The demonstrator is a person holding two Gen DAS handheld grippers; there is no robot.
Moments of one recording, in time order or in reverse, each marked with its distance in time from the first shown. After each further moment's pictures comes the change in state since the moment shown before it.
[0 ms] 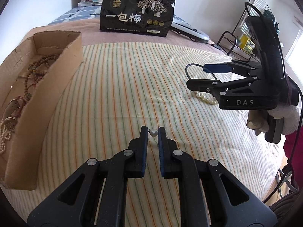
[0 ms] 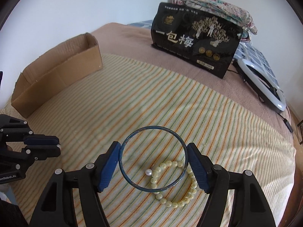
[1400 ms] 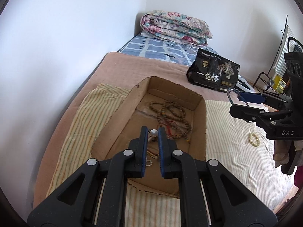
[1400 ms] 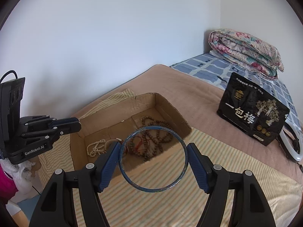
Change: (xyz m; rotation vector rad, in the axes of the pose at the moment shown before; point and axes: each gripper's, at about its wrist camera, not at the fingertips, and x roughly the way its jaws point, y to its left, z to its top) left arm -0.145 0.178 0.018 -0.177 -0.240 0.267; right arm -0.040 0.162 0.130 -0.052 -0.189 0.171
